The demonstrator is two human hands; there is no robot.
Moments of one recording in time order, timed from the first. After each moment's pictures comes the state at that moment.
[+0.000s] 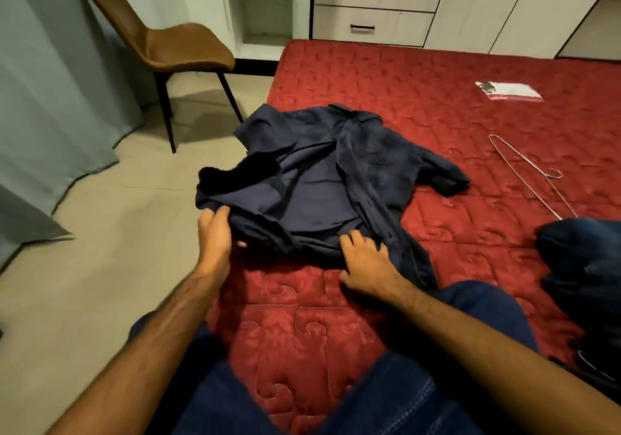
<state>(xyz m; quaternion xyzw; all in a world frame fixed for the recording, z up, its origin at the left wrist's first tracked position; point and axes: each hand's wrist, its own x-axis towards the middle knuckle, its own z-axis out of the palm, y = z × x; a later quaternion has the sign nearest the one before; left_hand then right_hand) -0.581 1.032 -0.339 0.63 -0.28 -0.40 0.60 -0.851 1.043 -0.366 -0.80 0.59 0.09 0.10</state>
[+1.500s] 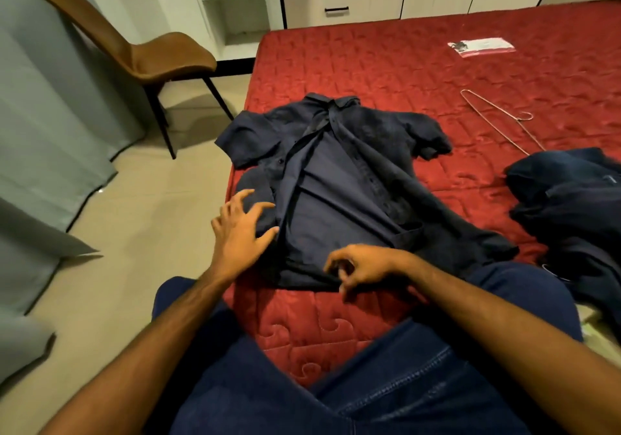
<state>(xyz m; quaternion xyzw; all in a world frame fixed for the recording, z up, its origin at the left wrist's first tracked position) -0.620 1.106 -0.347 0.65 -0.74 -0.01 0.18 -0.897 1.120 -0.350 -0.77 0.42 0.09 0.48</state>
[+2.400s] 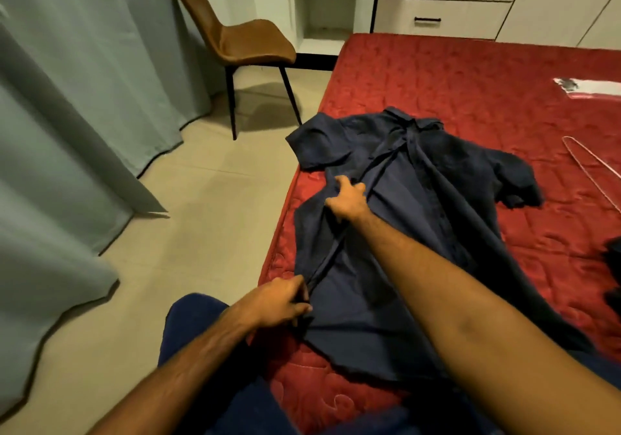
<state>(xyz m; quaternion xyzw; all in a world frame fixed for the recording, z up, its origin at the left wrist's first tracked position) -0.577 1.173 -0.365 0.60 -0.72 -0.35 -0.01 -0.726 0.968 -0.352 -0.66 0.65 -0.13 0.35</state>
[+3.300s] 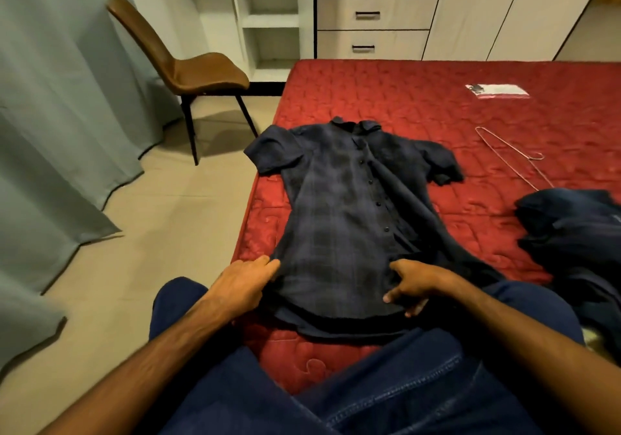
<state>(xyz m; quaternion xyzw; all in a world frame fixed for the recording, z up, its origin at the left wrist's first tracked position) -0.588 1.197 -0.347 0.53 -0.84 -0.01 -0.05 -0.938 1.155 -0.330 -0.60 0.63 0.09 0.49</state>
